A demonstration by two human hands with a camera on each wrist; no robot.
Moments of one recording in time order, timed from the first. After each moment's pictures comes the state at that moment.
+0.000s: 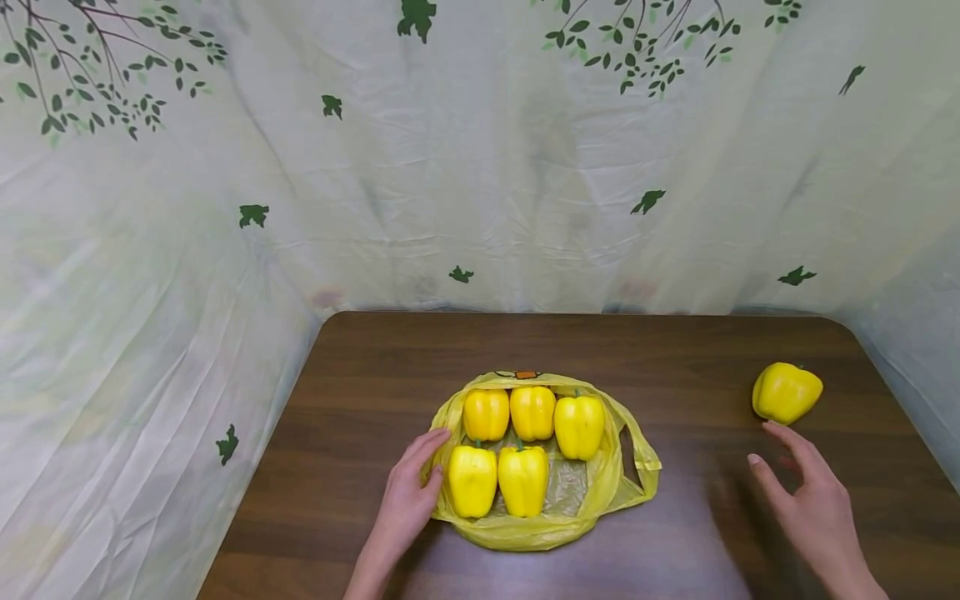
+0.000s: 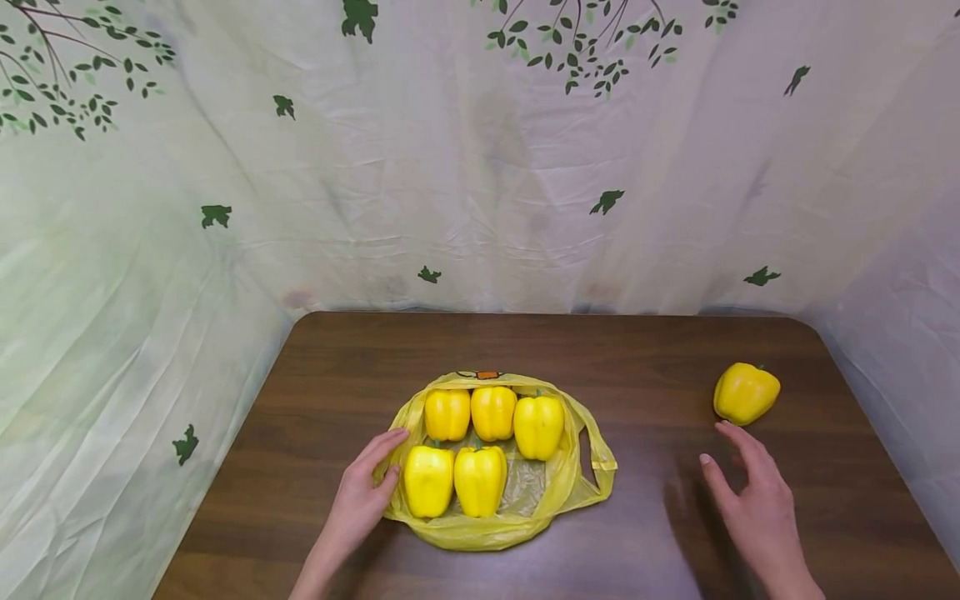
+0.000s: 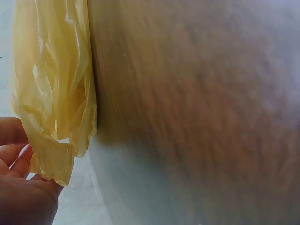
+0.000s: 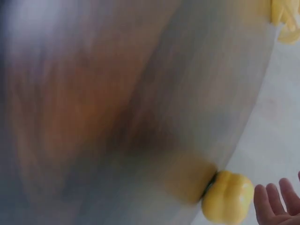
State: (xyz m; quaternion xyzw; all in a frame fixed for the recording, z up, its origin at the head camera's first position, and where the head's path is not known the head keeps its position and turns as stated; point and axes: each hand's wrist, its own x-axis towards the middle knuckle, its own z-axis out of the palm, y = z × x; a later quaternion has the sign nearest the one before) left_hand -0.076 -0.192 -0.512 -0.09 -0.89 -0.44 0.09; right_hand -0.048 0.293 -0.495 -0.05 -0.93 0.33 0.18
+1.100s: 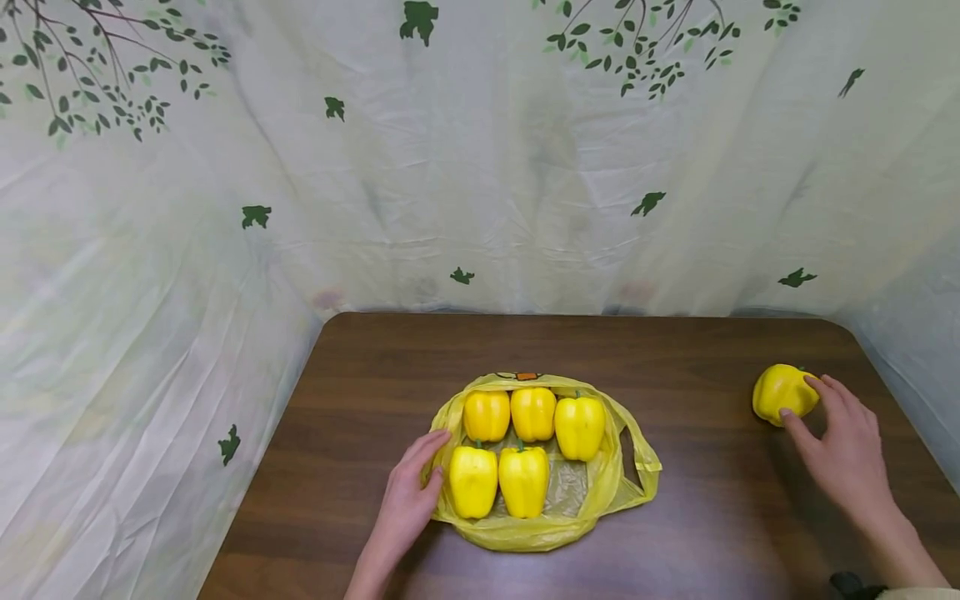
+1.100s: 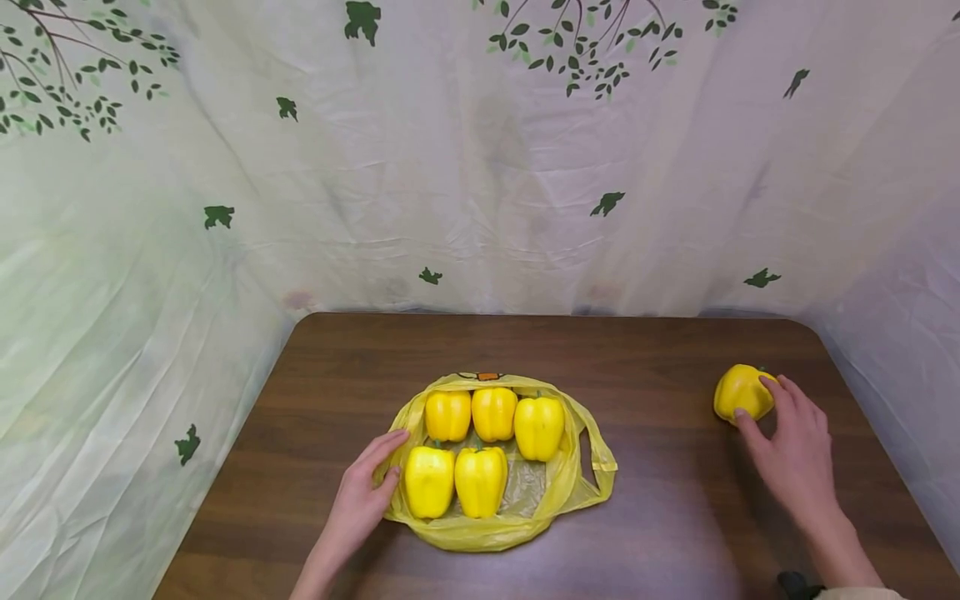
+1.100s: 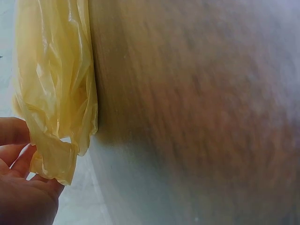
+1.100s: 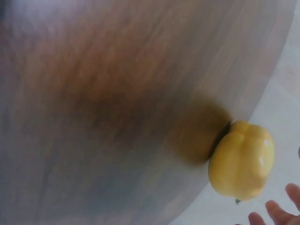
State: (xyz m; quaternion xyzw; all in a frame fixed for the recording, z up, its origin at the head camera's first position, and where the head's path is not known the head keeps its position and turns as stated) left_hand -0.074 -0.191 -0.510 -0.08 -0.89 -0.45 0.08; right_hand -0.102 0.353 -0.489 -0.01 -0.94 0.30 0.19
